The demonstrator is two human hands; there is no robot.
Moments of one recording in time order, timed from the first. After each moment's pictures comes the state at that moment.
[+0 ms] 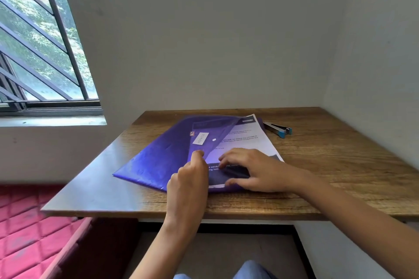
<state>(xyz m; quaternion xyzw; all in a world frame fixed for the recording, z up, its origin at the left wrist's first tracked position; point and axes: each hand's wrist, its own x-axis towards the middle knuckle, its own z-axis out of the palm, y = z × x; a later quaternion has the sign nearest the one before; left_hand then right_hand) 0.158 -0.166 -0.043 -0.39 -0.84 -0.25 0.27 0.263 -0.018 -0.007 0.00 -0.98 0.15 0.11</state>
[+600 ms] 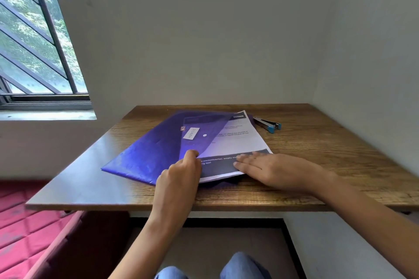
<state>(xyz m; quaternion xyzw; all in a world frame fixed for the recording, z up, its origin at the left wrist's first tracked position) 0.157 -0.172 -0.051 -0.44 -0.83 -0.25 0.25 0.320 0.009 -0.017 0.07 -0.97 -0.20 0.08</state>
